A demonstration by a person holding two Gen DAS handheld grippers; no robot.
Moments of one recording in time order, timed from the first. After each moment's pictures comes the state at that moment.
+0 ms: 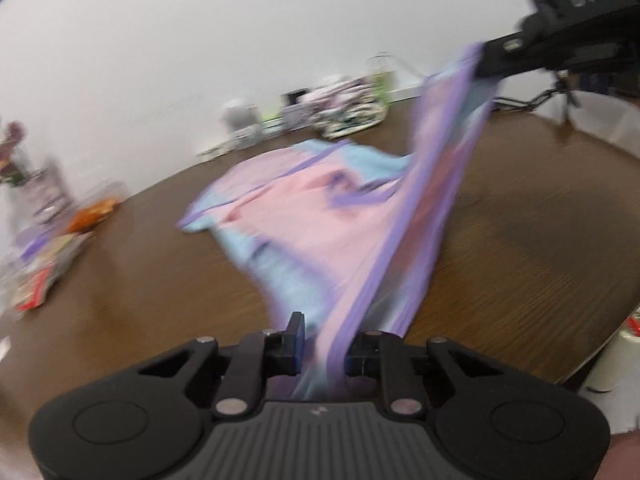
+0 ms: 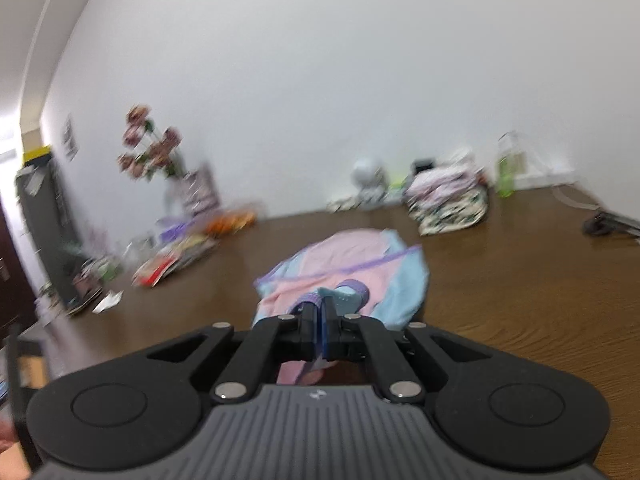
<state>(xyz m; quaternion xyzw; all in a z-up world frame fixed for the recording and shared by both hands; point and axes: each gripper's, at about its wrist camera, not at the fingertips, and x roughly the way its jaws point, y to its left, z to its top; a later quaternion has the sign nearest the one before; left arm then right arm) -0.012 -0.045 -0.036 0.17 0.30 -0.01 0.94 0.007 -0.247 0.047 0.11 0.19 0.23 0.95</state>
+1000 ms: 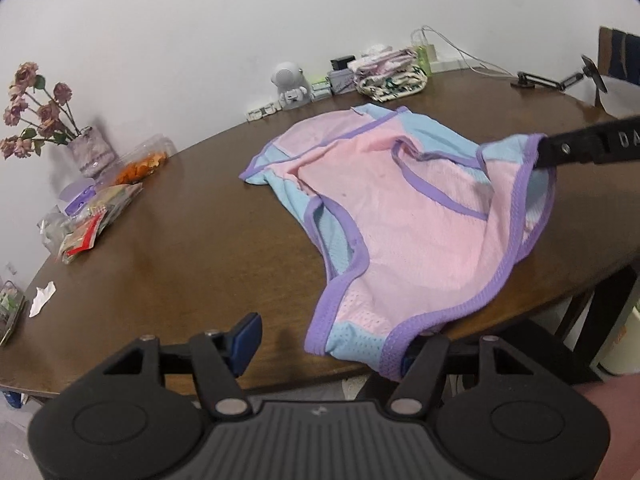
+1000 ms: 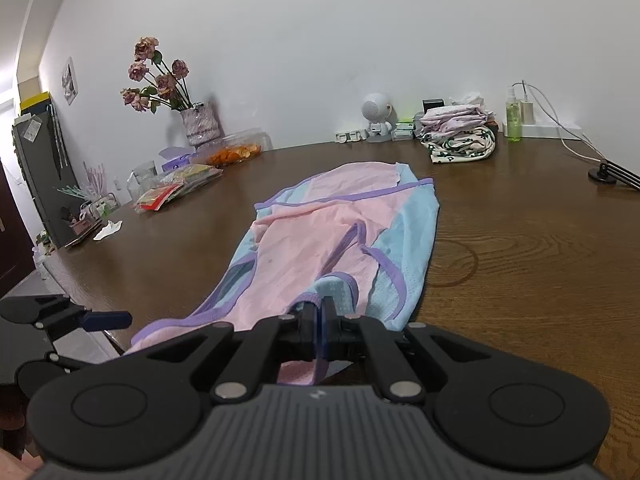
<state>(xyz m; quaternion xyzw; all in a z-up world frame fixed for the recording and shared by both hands) -0.048 -0.021 -0.020 0.16 0.35 0.04 0.92 -0.026 -0.222 0.008 0.06 0.27 0.25 0.93</state>
